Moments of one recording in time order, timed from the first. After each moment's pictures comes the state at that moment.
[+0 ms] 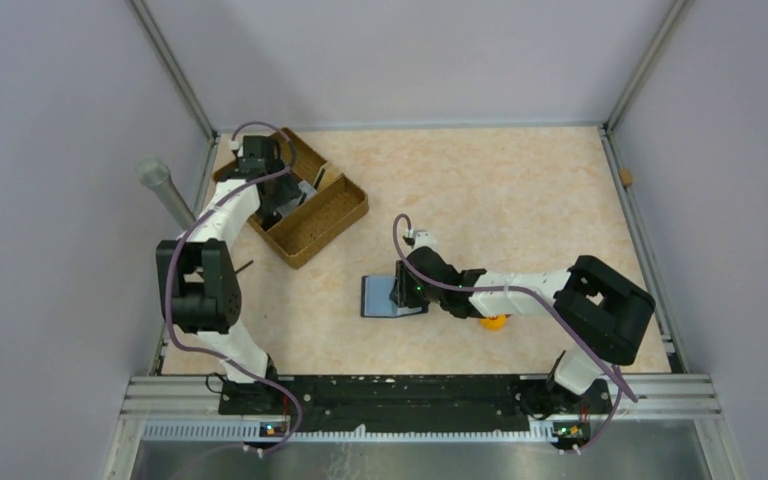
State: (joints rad) left arm -0.03 1.69 1.31 -0.53 -0.12 -0.55; right arm 0.99 1.62 0.78 0.09 0.13 0.73
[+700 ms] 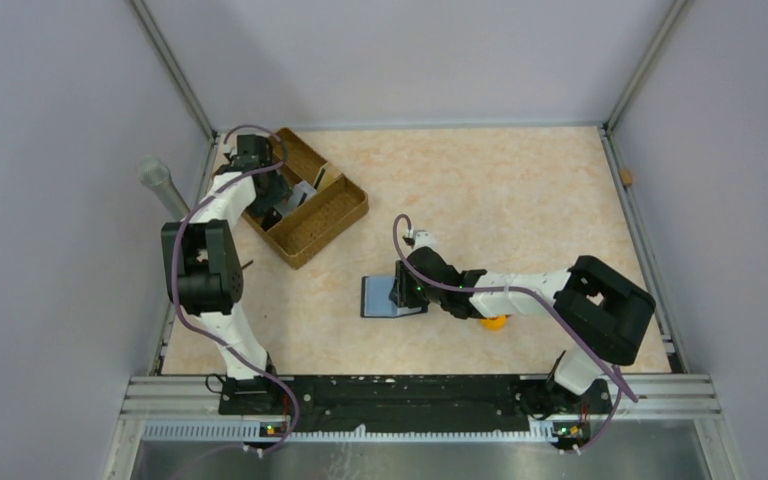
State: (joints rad) left arm 0.03 1.85 1.41 -0.52 -0.16 -0.55; right arm 0.99 1.62 0.77 0.11 0.13 0.73
